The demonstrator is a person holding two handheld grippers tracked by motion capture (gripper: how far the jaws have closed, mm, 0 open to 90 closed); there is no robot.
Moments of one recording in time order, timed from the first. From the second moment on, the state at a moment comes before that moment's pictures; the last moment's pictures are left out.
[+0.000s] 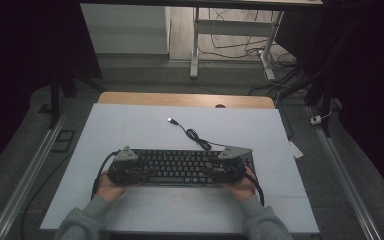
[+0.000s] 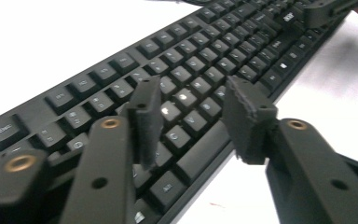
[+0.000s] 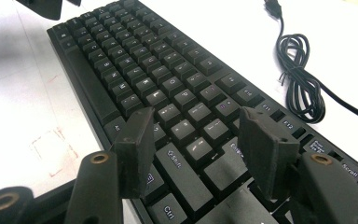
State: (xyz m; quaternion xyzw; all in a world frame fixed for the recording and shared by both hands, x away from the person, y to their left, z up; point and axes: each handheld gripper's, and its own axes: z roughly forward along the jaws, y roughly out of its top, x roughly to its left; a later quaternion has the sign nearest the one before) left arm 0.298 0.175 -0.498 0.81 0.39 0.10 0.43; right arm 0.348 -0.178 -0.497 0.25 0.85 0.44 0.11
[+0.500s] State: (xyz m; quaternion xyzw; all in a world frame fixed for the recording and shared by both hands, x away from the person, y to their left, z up) left arm 0.302 0.193 -0.495 0.80 0.42 0.11 0.42; right arm 0.349 -0.178 -0.498 0.25 0.85 0.44 0.11
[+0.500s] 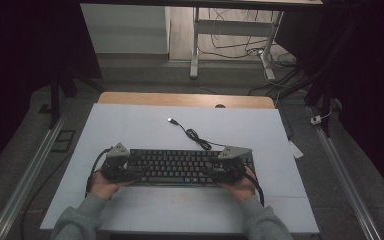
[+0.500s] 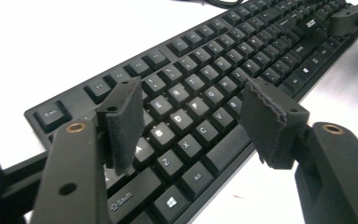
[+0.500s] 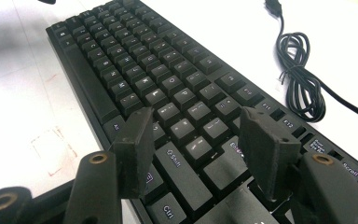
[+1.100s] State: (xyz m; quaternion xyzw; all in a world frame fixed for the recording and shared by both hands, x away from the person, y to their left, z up) left arm 0.308 0.212 -0.493 0.78 0.46 0.12 0.41; right arm 0.349 -0.178 -0.499 0.25 0.86 0.44 0.11
